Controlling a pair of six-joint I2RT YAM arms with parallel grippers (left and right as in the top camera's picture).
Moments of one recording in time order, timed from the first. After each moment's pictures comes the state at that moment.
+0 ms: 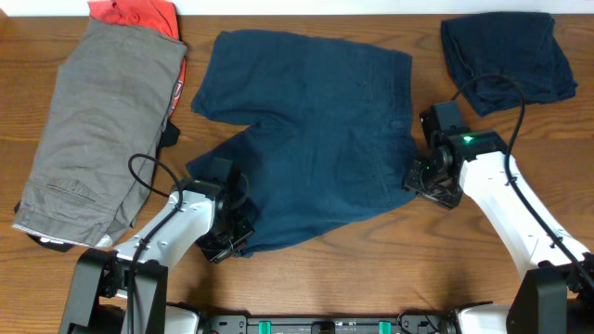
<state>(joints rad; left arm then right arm) -0.26 1.51 0.67 -0.85 0.19 -0.86 0.20 1.53 1.04 -0.99 -0.01 0.66</state>
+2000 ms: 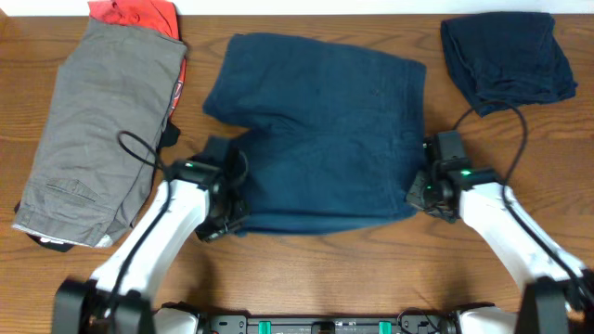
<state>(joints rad) -0.26 1.40 0.90 -1.06 0.05 -0.75 0.16 1.42 0.79 -0.74 0.03 0.69</state>
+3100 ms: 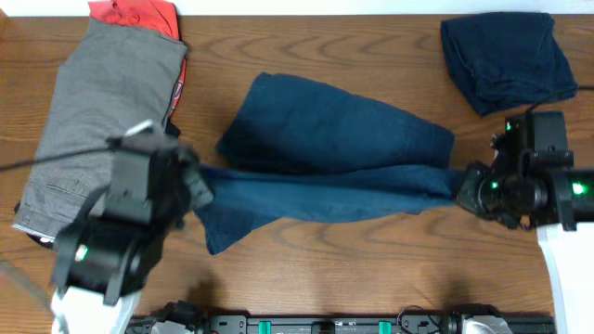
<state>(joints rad) -0.27 1.01 1.30 -1.20 -0.13 -0.69 0.02 1.18 1.29 -1.40 -0.13 0.54</state>
